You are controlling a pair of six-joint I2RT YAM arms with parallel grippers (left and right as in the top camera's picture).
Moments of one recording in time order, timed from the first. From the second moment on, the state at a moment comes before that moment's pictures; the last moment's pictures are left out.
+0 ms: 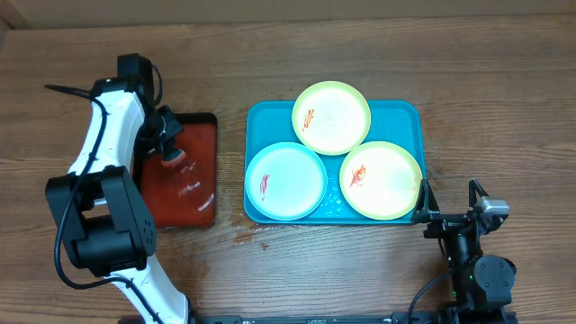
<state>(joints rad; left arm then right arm) 0.15 1.99 1.53 -1.01 -0.06 -0.48 0.06 0.01 0.02 -0.03 0.01 0.23</state>
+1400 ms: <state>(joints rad) -0.24 1.66 1.58 -1.15 0.16 -0.30 0.06 0.01 0.02 -0.03 0.01 0.23</state>
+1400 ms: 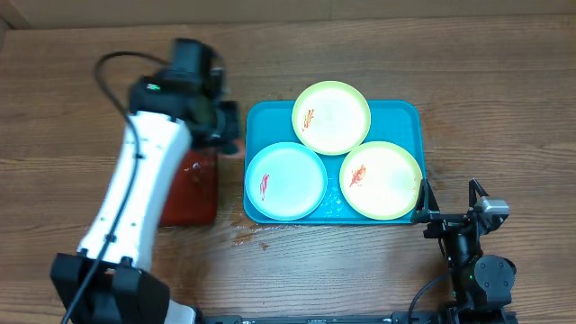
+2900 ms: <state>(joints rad) -0.17 1.78 1.75 -1.09 0.09 -0.21 0.06 0.16 0.38 -0.06 -0.21 0.28</state>
